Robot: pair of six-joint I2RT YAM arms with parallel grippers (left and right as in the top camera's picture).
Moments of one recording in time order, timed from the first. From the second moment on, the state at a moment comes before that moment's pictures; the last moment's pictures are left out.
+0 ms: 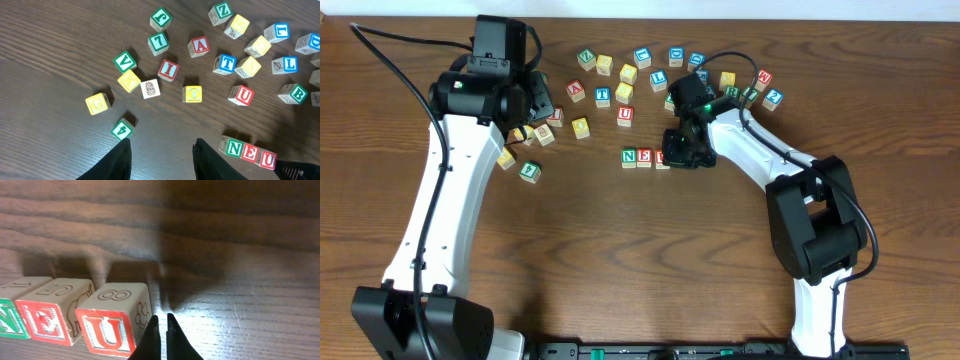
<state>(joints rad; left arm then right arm) -0.12 1.63 1.61 -1.02 -0.11 -0.43 0.45 2.14 1.54 -0.76 -0.17 0.52</state>
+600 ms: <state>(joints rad) -0.12 1.63 1.61 -1.02 -0.11 -0.43 0.48 2.14 1.54 -0.75 -0.19 0.53</state>
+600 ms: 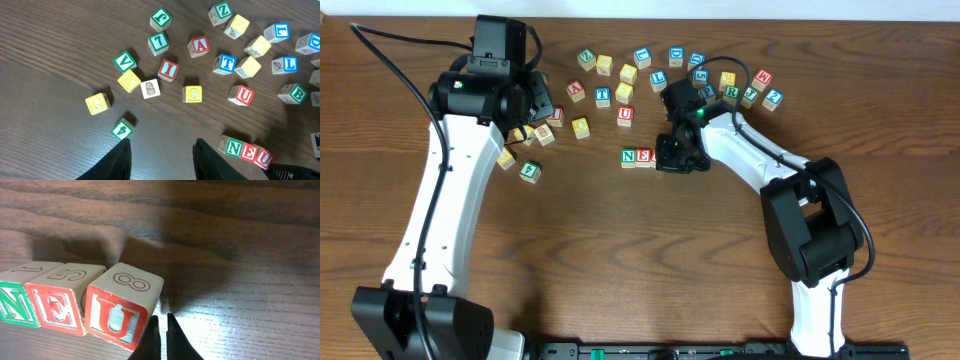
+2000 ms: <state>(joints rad) -0.12 1.63 1.61 -1.02 -0.11 -0.43 0.44 2.14 1.54 -0.60 -0.18 0.53</state>
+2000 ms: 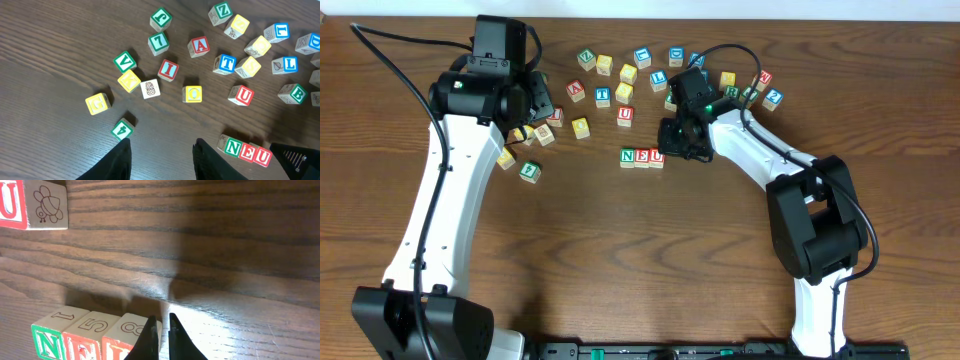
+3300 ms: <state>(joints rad) -0.12 1.63 1.61 -1.02 -0.11 -0.43 0.49 2.14 1.54 -0.54 -0.19 0.39</state>
